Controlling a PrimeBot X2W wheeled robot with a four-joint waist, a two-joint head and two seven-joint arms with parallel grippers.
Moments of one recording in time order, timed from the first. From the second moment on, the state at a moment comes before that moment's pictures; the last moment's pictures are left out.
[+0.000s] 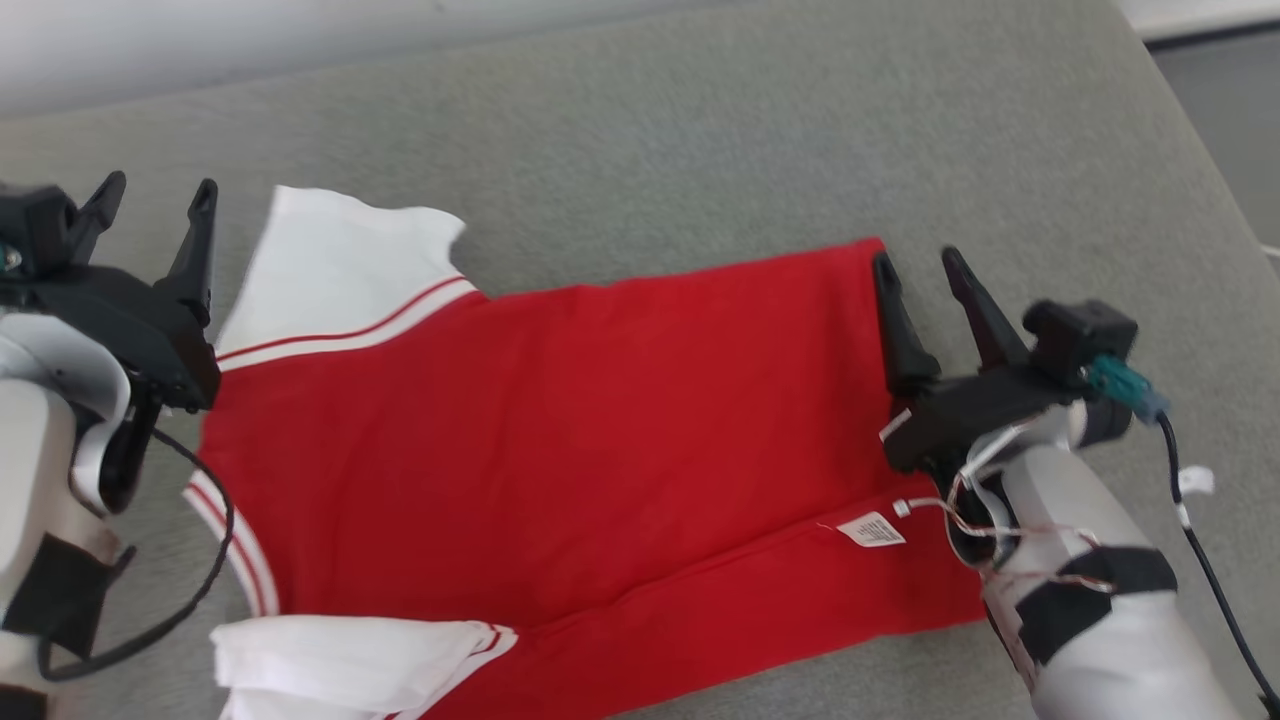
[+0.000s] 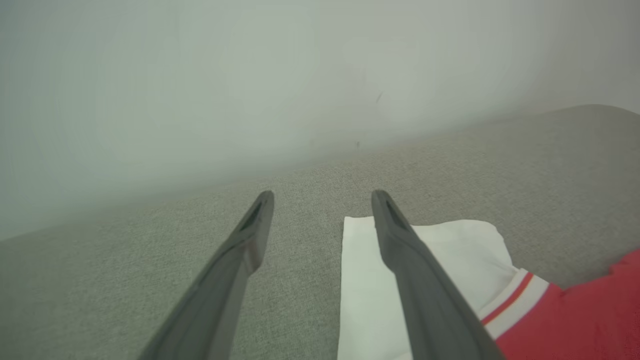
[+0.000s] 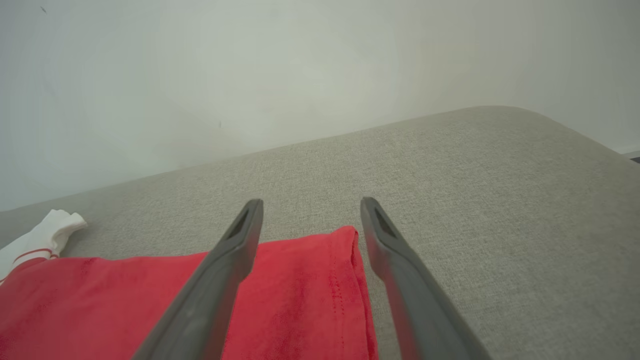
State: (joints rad) left arm -0.81 0.45 -0.27 0.60 -0.51 -0.13 0.04; right arm -0.64 -0.18 0.21 0.67 0.42 0.13 -0.26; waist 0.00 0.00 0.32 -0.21
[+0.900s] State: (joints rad) left arm -1.07 0.54 -0.55 0.89 -0.69 -0.13 0.17; right arm -0.78 -0.20 0.36 0.72 0.53 0.13 -0.26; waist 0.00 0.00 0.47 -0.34
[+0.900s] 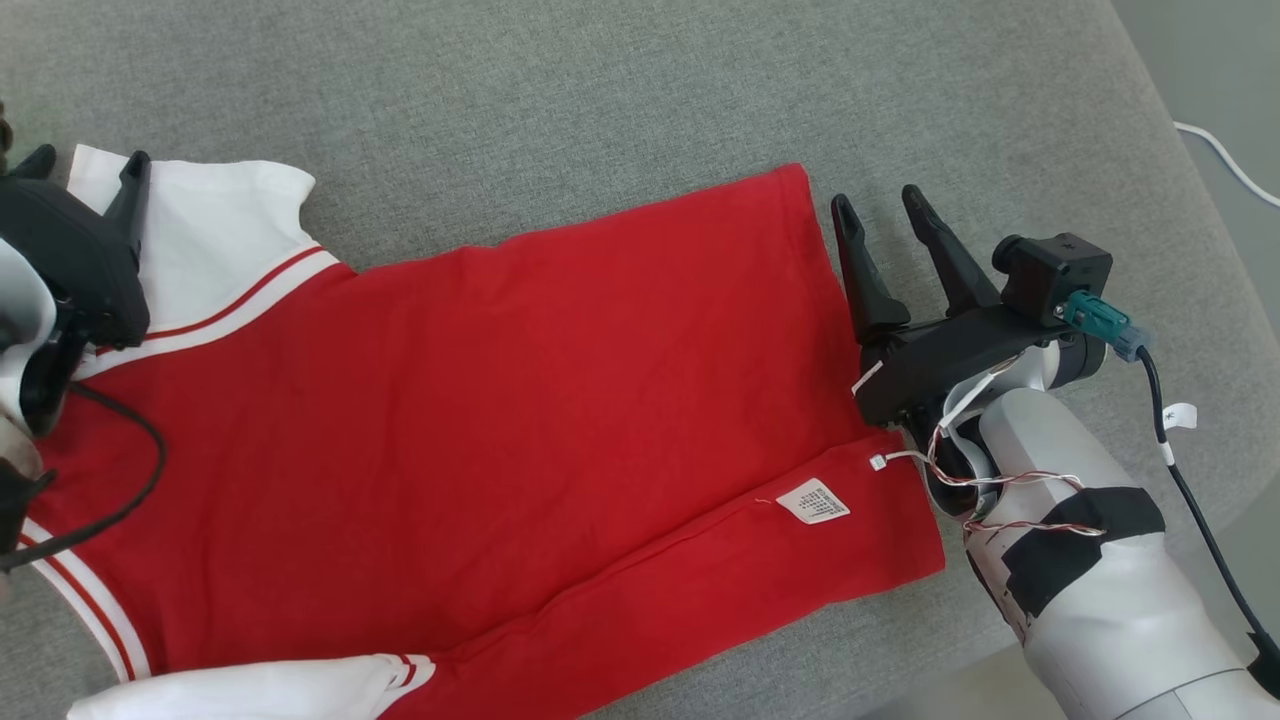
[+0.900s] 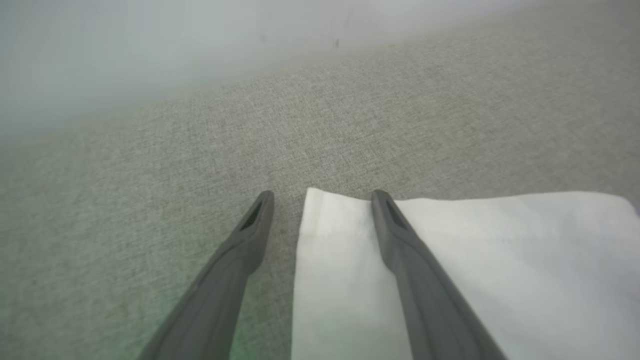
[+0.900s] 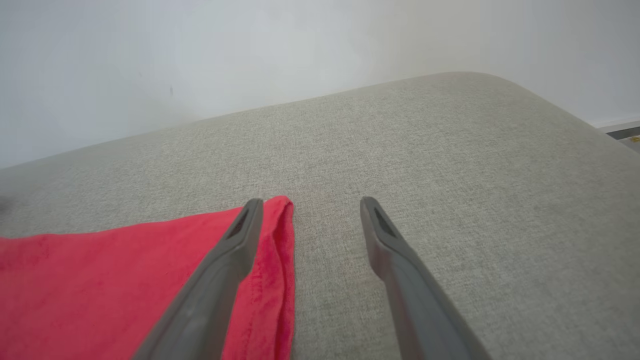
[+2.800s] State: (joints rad) left arm -0.85 0.50 -0.73 0.51 -0.91 -0.10 -0.26; right arm -0.77 -0.36 0.56 0.89 0.74 0.13 -0.26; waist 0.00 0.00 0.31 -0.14
